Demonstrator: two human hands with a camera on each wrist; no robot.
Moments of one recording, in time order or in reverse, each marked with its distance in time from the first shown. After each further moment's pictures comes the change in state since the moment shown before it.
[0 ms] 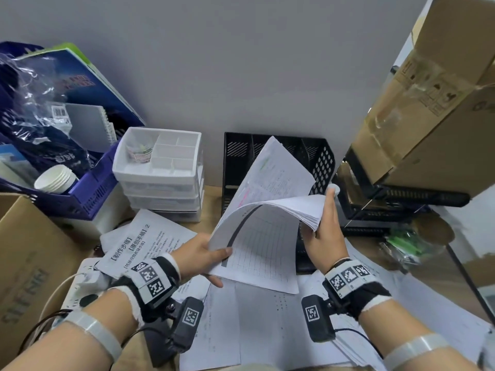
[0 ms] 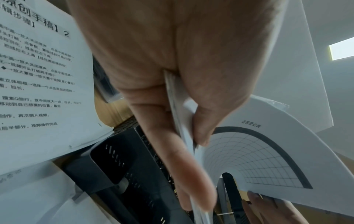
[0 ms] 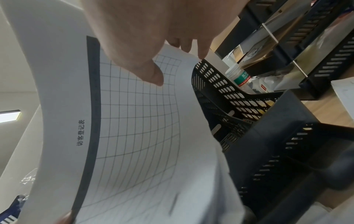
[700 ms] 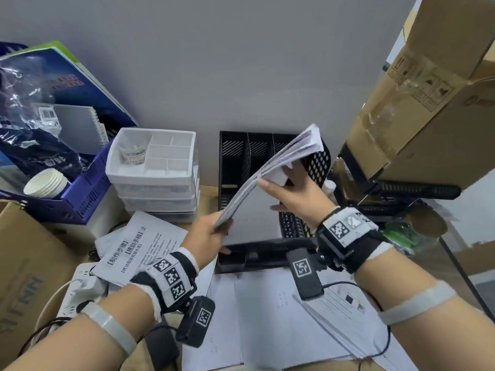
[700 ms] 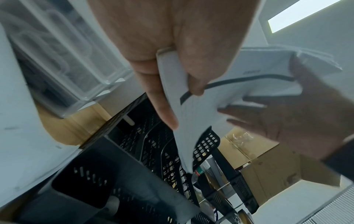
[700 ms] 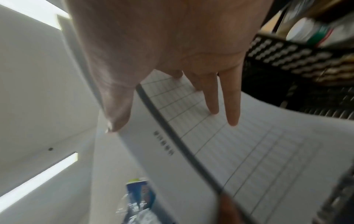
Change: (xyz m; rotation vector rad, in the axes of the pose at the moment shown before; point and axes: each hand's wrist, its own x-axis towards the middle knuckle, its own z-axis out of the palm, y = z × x) left_hand 0.019 0.015 0.005 0.143 0.285 0.346; right_hand 0.041 -0.113 -0.015 0.480 -0.344 0.094
